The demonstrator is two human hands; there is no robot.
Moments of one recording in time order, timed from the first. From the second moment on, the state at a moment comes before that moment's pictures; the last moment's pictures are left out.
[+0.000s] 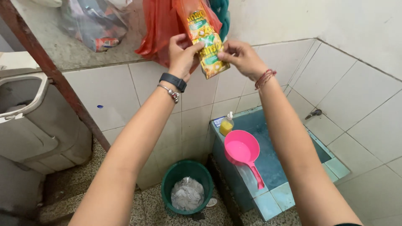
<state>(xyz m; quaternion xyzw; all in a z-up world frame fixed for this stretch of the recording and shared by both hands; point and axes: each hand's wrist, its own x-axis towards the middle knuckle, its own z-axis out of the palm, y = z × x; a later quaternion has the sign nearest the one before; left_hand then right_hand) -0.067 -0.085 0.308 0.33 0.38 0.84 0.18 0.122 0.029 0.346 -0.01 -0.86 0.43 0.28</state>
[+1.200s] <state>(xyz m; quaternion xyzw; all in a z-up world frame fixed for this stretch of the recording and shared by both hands) -0.093 -0.142 0.278 0.46 0.54 0.69 -0.12 -0.052 0.028 0.453 0.09 -0.94 -0.09 0.30</state>
